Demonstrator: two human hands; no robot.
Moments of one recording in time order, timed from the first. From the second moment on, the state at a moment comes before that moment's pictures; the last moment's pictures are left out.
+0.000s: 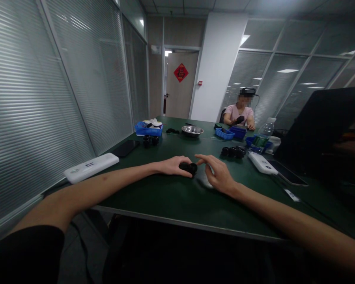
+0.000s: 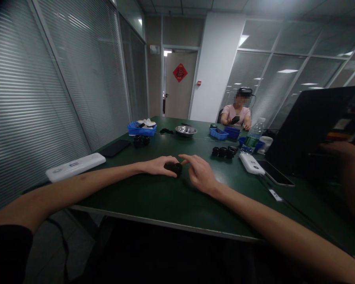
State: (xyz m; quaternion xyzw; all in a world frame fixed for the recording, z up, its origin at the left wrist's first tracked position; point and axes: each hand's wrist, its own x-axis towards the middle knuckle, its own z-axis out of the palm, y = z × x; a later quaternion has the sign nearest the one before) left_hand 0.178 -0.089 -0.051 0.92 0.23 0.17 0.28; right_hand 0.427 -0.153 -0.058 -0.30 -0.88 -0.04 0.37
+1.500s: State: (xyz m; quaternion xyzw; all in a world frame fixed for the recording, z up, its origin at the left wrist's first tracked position) left_hand 0.178 -0.084 -0.057 0.91 0.23 0.18 0.28; right_hand 0.422 -0.155 -0.062 -0.30 -0.91 -0.02 0.28
